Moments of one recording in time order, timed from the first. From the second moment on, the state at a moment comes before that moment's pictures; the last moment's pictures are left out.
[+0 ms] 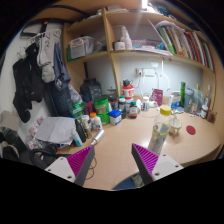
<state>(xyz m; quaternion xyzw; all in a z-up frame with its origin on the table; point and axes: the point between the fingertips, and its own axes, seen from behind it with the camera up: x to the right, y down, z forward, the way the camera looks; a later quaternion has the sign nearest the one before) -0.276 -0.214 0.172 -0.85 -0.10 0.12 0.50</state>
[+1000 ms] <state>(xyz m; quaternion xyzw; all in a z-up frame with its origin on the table) -0.153 -0.165 0.099 -0.83 -0.07 0.06 0.54</state>
